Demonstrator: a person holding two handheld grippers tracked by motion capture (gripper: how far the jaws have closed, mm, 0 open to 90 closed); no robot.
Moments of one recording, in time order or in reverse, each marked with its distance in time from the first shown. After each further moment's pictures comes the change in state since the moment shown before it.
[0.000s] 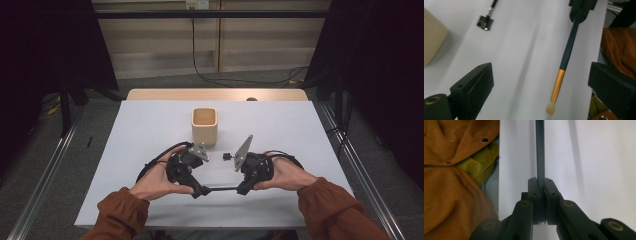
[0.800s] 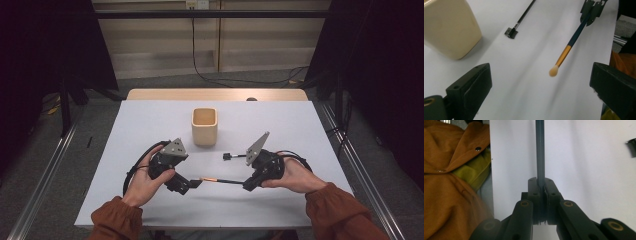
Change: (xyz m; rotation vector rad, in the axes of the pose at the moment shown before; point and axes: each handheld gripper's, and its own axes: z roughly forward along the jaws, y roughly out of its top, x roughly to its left) left arm 0.007 -0.038 -0.024 -0.224 0.110 -0.098; right arm -0.005 -0.028 -0.010 -0.123 -0.046 0.082
